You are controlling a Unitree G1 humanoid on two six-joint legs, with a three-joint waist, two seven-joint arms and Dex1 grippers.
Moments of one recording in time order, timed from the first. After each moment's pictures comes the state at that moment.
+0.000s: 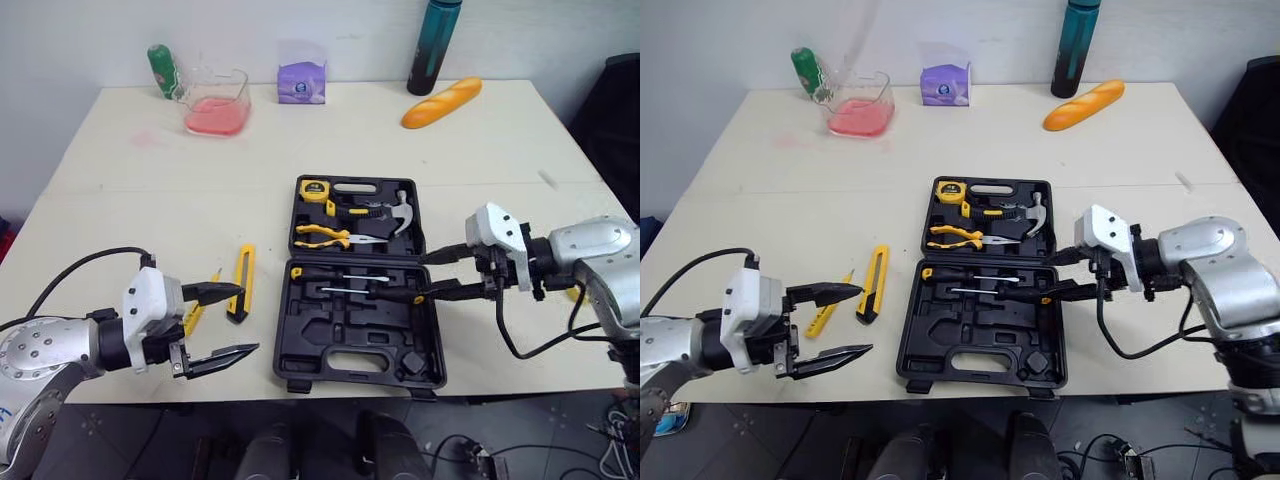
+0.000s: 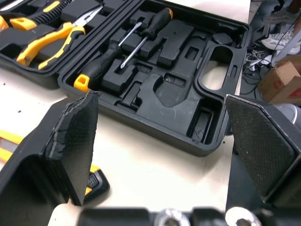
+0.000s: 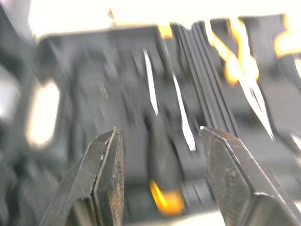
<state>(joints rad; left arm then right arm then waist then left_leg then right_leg) 0.11 0.87 0.35 -0.62 -0.68 0.50 -0.93 -0.49 -0.82 0.02 -0.11 0.46 0.47 1.35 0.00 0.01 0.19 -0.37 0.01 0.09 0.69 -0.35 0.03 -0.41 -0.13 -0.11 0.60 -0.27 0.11</state>
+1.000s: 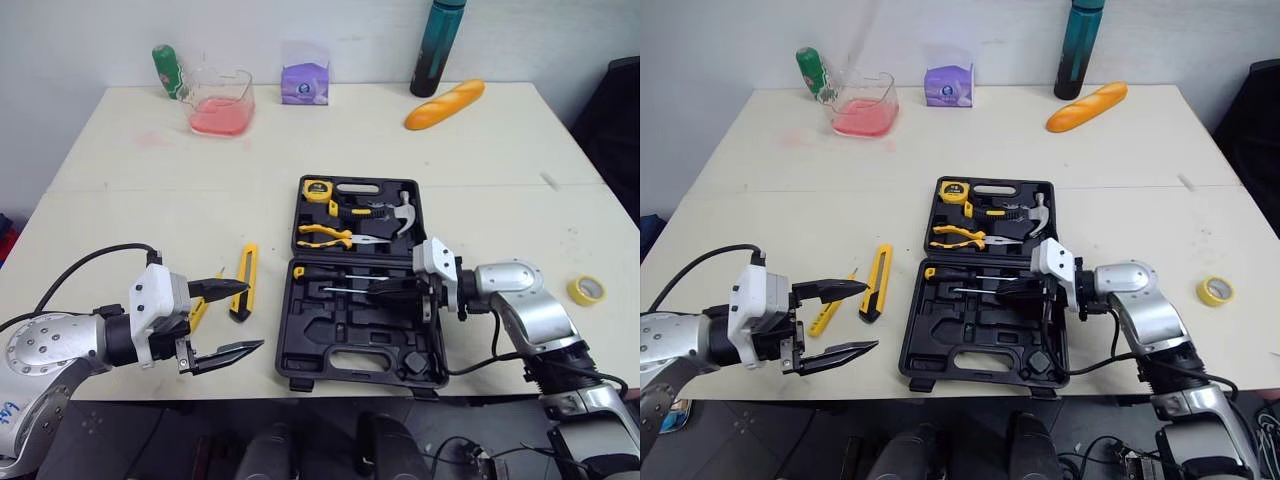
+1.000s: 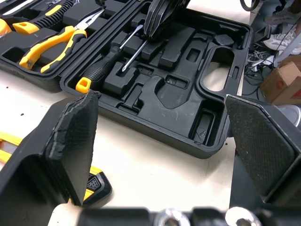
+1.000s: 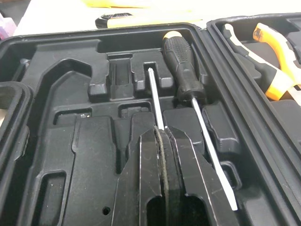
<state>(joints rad) 0.10 0.86 0.33 -0.62 -0.67 0.50 -0.91 -0.50 -0.61 0.16 0.15 0.27 0.18 1.26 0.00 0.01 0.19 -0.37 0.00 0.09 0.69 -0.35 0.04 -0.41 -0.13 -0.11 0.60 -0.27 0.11</state>
